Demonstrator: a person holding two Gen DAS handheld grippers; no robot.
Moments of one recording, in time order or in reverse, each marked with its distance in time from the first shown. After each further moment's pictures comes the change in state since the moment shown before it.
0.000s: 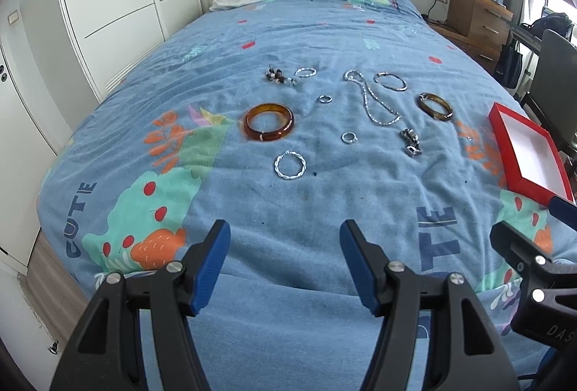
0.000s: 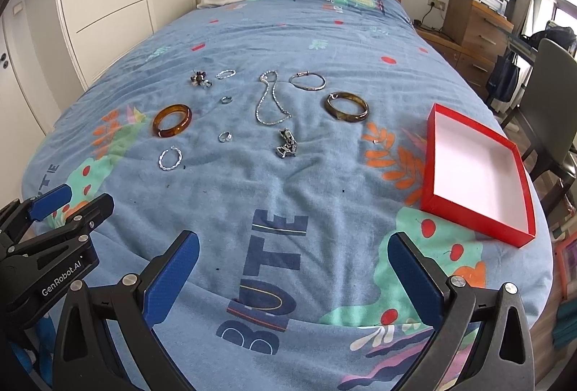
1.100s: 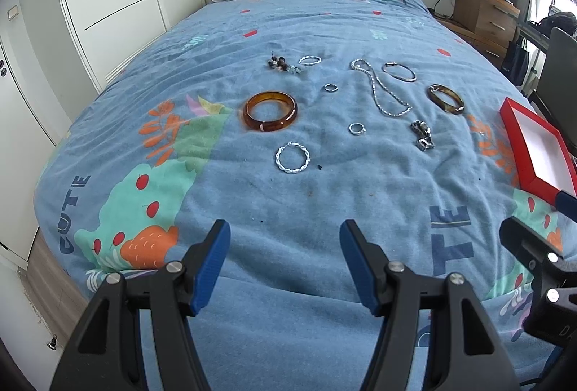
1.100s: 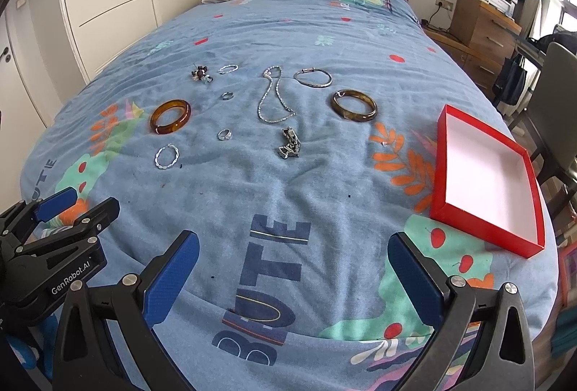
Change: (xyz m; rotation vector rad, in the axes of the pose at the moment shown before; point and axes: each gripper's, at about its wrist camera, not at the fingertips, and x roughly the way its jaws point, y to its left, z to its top) left arm 0.020 0.000 0.000 -0.012 0.026 0.015; right arm 0.019 0.002 0.006 -0.022 0.009 0.013
